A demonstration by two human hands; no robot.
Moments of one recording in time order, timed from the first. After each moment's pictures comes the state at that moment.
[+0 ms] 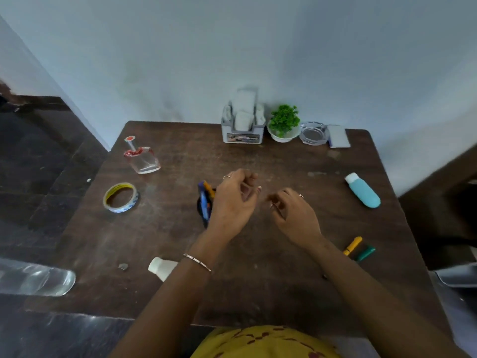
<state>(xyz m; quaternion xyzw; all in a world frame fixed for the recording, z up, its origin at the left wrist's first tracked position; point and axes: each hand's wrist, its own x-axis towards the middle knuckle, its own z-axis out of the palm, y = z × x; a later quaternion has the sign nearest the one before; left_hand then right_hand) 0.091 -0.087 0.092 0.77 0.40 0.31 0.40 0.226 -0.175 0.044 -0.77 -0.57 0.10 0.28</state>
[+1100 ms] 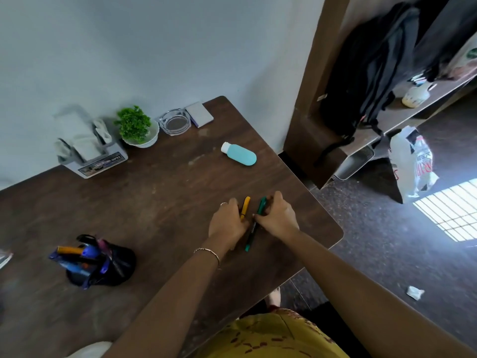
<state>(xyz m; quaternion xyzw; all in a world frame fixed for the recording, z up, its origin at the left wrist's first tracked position) 0.250 -0.207 -0.004 0.91 0.26 -0.11 0.29 0.318 -0.335 -0.014 -0.91 -0.09 0.22 0.33</state>
